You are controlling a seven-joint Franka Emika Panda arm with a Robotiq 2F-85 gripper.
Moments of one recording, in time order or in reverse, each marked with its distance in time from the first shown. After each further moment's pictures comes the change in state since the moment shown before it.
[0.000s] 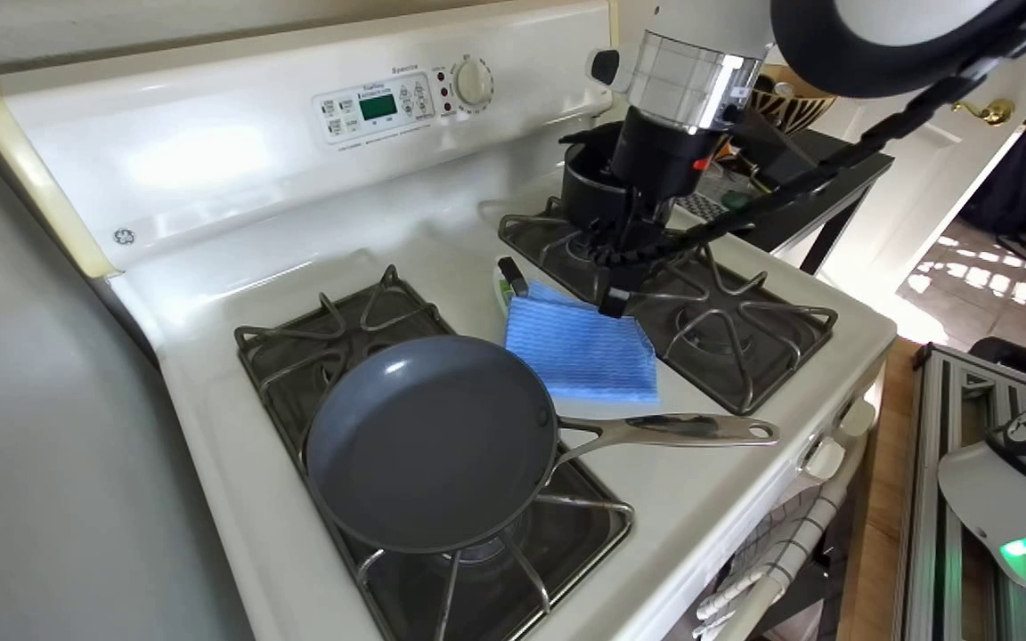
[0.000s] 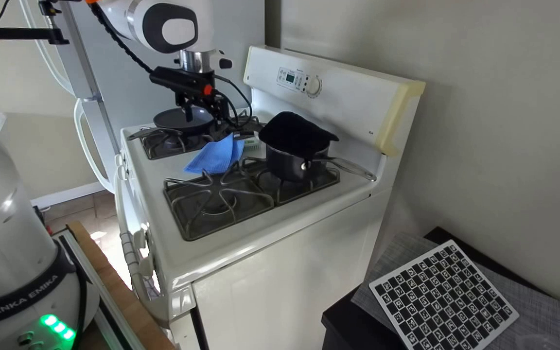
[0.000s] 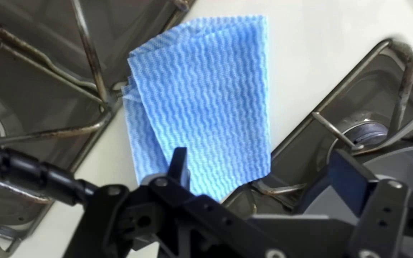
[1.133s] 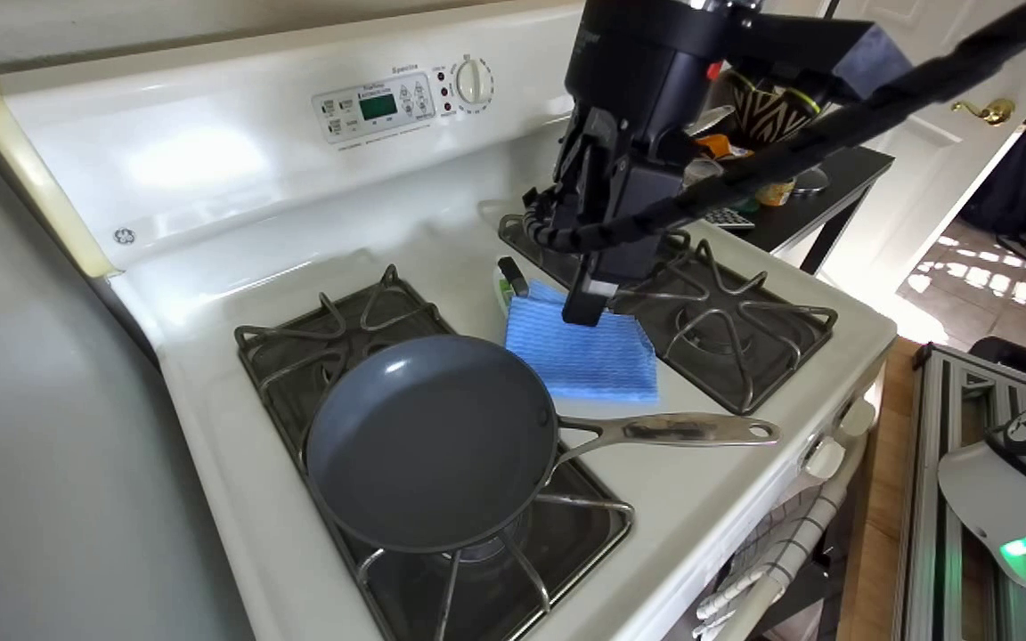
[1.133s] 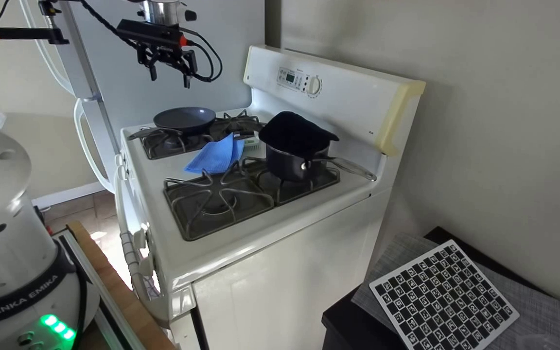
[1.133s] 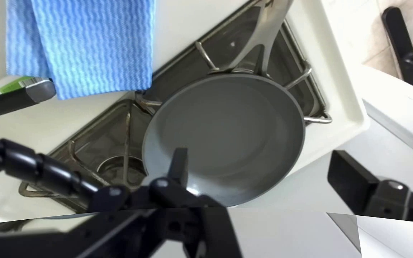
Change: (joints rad) arm 0.148 -0.055 0.055 0.185 0.055 -0.160 -0.068
